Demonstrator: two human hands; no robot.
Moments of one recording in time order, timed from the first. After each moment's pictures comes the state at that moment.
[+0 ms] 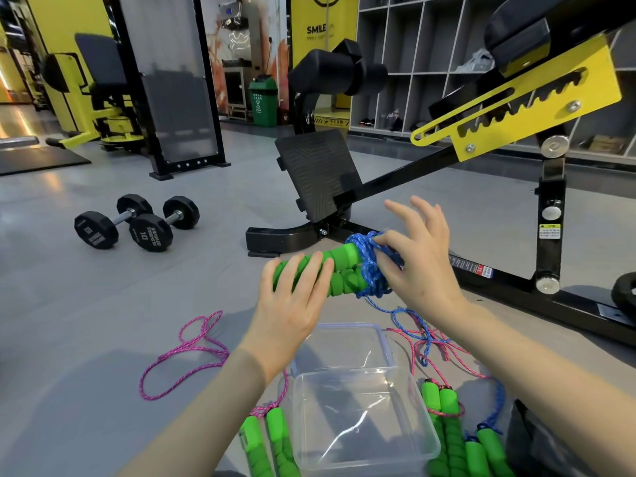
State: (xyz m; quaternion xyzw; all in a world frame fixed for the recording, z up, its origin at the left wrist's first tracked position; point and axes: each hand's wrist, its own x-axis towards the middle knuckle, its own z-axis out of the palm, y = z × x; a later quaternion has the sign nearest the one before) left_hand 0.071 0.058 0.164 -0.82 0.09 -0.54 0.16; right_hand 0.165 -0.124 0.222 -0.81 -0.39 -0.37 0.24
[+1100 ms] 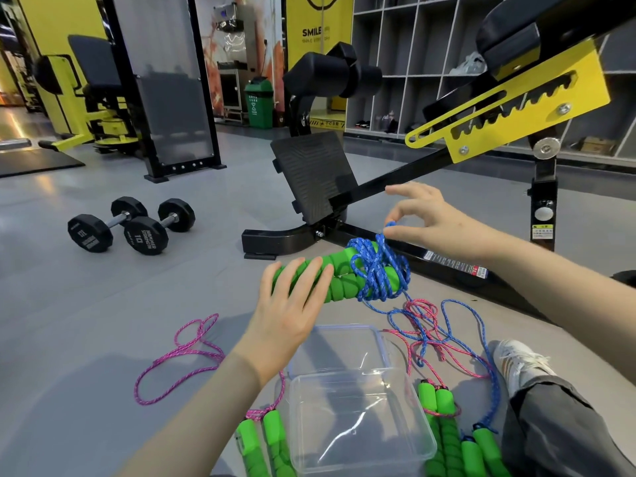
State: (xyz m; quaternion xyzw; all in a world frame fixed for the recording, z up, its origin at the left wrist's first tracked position) left_hand 0.071 0.059 0.160 -0.83 0.11 -0.53 0.14; right_hand 0.193 -0.151 0.289 -0.87 -0.42 -0.05 0.27
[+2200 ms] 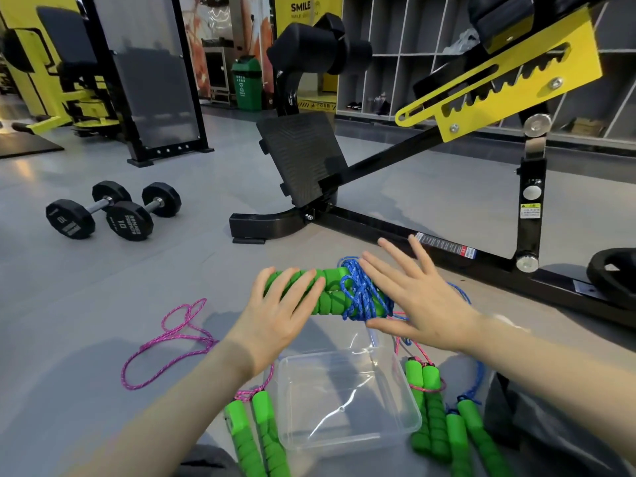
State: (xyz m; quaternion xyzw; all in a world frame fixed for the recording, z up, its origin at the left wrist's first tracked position) left_hand 0.069 0.064 0.131 -0.86 0.17 -0.45 0.19; right_hand 0.169 -0.182 0.171 -0.81 -0.52 -0.27 -0.04
